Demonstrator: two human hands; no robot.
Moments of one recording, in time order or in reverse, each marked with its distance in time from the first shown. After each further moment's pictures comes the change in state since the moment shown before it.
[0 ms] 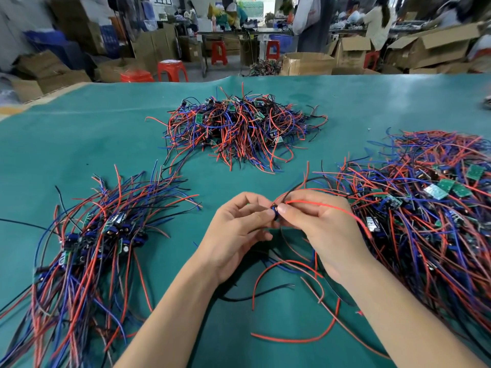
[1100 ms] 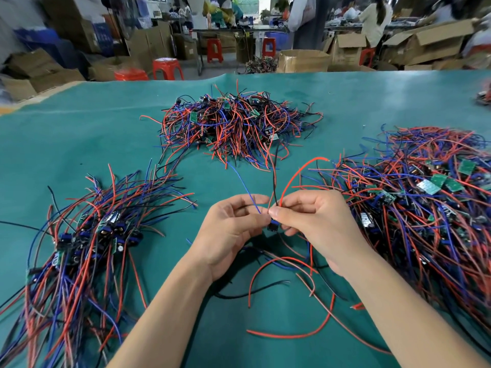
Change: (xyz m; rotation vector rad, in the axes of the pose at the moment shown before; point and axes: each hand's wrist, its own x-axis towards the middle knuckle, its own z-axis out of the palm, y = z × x) left_hand 0.003 -0.002 -0.003 0.027 0.075 -0.040; right_hand 0.001 -0.007 -0.007 -0.207 -0.050 0.048
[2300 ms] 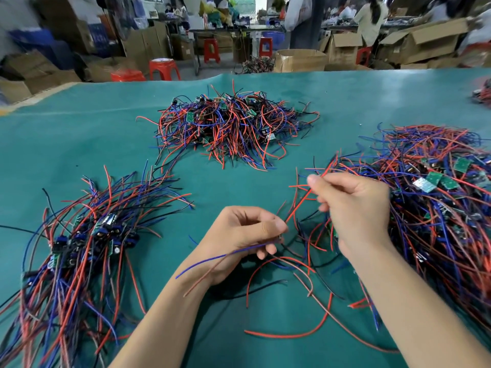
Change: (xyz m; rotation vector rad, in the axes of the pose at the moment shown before) left_hand -0.005 -0.003 0.006 0.216 -0.209 0.010; right_hand 0.014 0.001 -0.024 0.047 0.504 -0.139
